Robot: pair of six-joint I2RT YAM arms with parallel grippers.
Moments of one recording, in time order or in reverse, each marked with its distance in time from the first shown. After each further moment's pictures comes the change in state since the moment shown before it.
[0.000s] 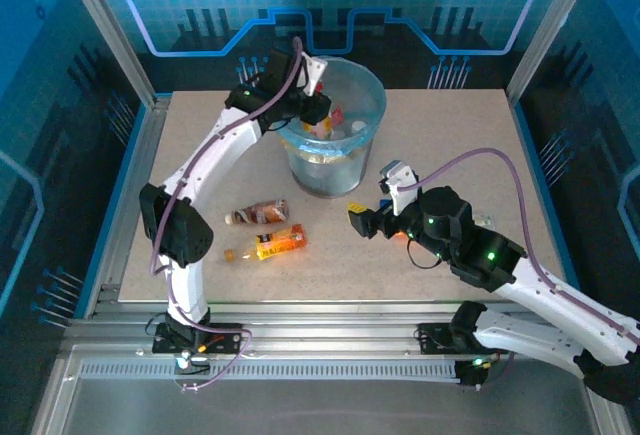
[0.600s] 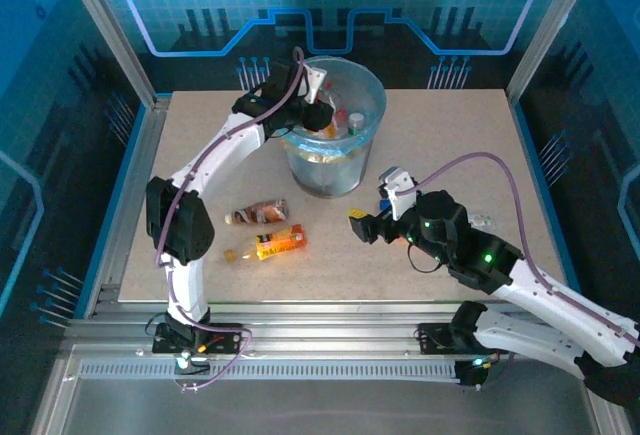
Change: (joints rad) left arm 0.023 0.020 -0.106 0.123 0.058 -0.056; right arm -0.004 -0.014 -0.045 -0.018 0.001 0.015
